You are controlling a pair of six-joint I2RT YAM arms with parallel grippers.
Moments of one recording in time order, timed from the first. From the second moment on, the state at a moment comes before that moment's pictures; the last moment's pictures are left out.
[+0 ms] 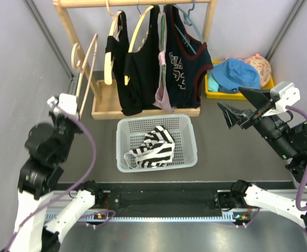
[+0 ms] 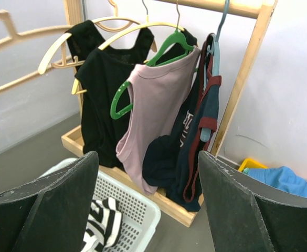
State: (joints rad) left arm -0.37 0.60 1.25 -0.65 -0.31 0.25; right arm 0.89 0.71 1.40 -0.46 0.26 -0.17
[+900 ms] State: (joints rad) left arm -0.09 1.36 1.90 -0.83 -0.11 0.01; right arm 0.89 0.63 1.36 -0.46 0.26 -0.14
